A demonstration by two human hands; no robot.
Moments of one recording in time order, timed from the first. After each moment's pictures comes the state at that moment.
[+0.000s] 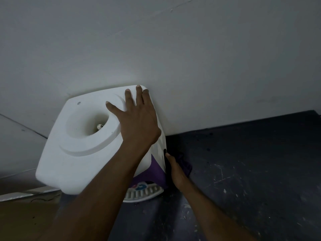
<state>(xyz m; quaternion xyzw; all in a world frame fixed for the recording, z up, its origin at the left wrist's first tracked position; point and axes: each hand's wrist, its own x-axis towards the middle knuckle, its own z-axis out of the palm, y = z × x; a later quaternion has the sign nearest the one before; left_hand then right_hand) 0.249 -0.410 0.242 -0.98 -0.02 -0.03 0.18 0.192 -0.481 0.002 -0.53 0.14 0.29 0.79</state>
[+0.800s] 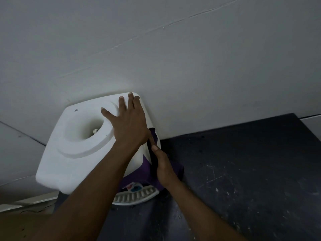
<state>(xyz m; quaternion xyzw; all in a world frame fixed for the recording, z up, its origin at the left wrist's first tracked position) 0.247 -0.401 0.251 -0.99 -0.03 -0.01 0.15 0.182 -0.470 0.101 -0.58 -0.04 0.15 0.80</state>
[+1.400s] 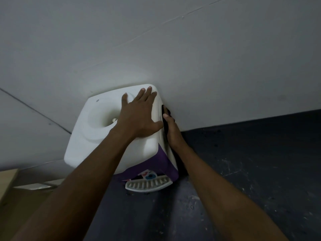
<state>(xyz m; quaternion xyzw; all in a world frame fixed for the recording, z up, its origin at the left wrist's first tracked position) 0.244 -0.359 0.269 -0.99 0.11 0.02 0.09 0.253 -0.463 0.118 -0.58 -0.04 0.14 0.81</state>
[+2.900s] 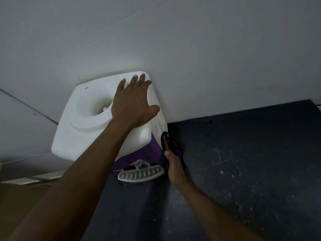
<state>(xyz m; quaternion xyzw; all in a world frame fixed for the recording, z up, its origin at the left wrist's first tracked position) 0.240 -0.368 0.260 -0.99 0.10 -0.06 0.04 0.128 -0.471 0.042 -0.60 0.04 0.19 0.78</state>
